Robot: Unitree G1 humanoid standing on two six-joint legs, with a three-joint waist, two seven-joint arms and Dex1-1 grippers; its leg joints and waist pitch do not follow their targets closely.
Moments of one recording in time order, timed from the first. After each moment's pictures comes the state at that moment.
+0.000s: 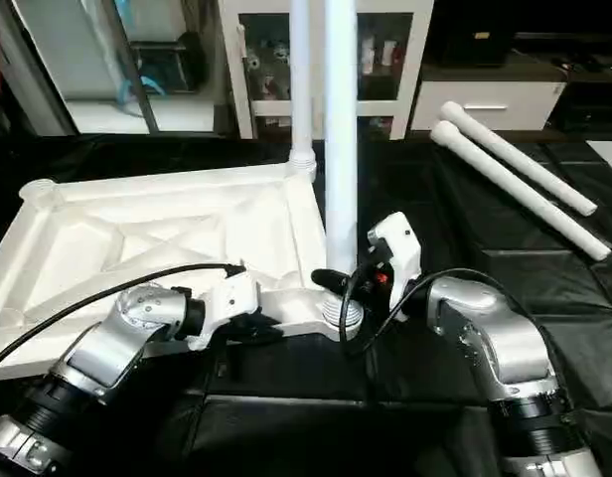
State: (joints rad) left arm -0.42 0.33 -0.41 0.26 0.09 0.21 -1.07; right arm -0.27 -0.44 0.04 0.01 0.44 0.60 0.78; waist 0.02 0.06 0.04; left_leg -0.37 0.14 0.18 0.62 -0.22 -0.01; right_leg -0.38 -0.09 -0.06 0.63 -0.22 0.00
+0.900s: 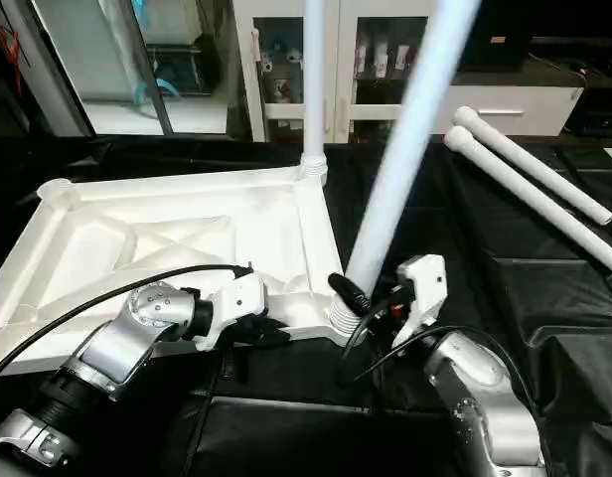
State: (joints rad) left arm -0.44 0.31 -0.41 0.33 0.08 0.17 -1.07; right arm 0.00 -0.30 0.00 -0.06 0.37 0.23 0.65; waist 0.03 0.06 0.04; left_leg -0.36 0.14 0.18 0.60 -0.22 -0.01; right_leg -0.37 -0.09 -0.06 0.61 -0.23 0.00
